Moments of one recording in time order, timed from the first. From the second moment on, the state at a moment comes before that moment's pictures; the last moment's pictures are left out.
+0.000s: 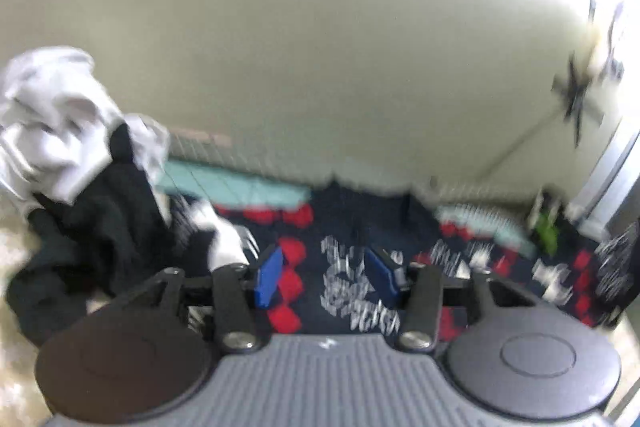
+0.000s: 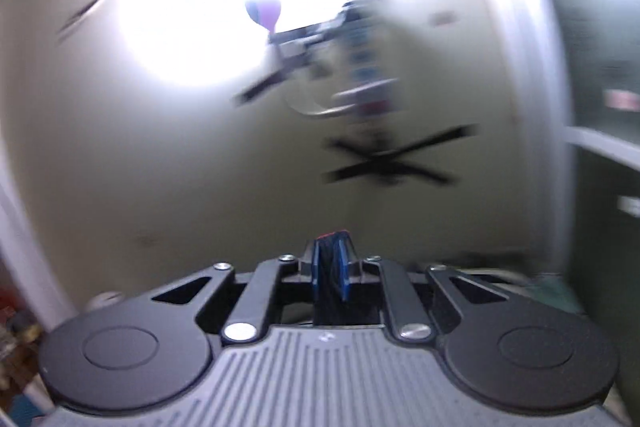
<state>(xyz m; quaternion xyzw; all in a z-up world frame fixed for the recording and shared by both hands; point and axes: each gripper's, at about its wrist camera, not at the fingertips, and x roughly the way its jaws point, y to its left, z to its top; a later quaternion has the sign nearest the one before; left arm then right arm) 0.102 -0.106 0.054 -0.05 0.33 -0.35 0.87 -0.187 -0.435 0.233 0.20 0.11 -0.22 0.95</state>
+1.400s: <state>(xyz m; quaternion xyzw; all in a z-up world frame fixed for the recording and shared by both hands) 0.132 -0.044 0.038 -0.03 0.39 -0.28 0.88 -0.023 -0.383 0.042 0.09 0.29 -0.21 0.93</state>
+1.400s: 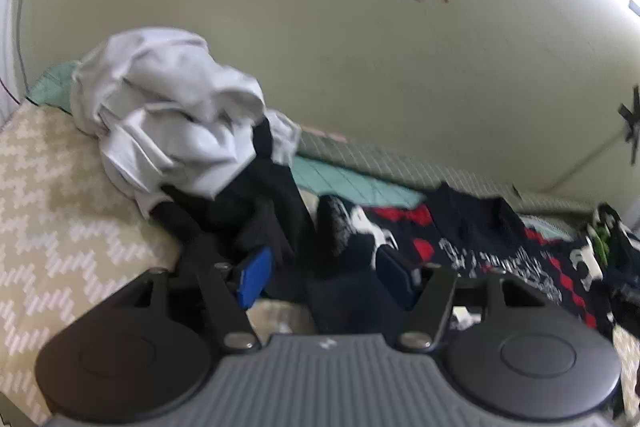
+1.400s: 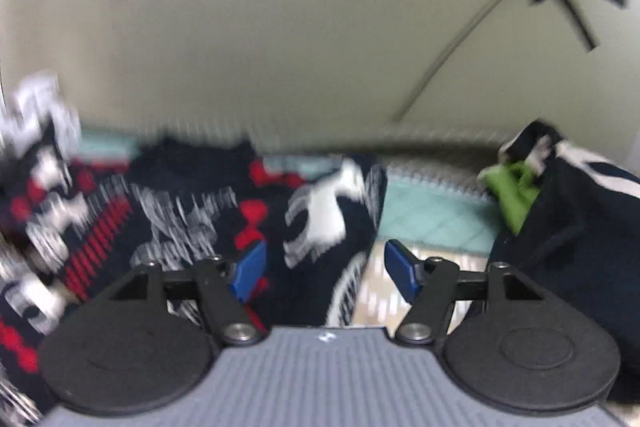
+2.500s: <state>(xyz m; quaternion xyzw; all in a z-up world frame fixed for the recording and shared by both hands) 0.063 -0.128 0.042 0.00 0.35 -0.45 0.82 -0.041 -0.373 0.002 0.28 0.23 -0.12 0.93</state>
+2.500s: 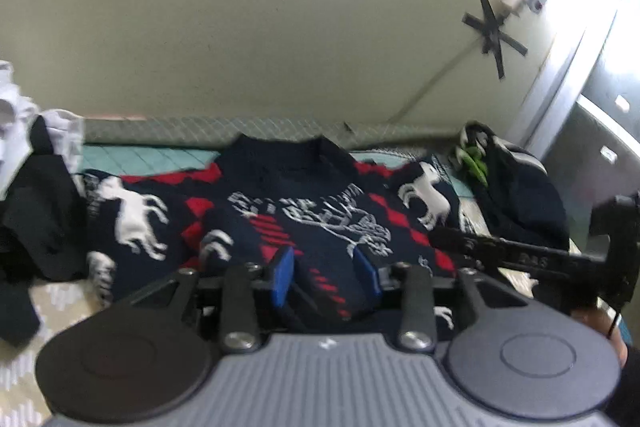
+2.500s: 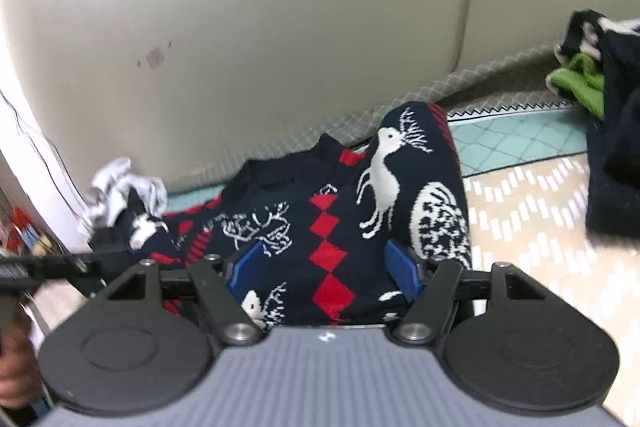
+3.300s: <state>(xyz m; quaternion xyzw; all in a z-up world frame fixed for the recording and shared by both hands) 0.086 -0.131 0.006 0.08 0.35 -0.32 0.88 -0.056 -0.399 -0.002 0.34 0.22 -0.14 0.90</state>
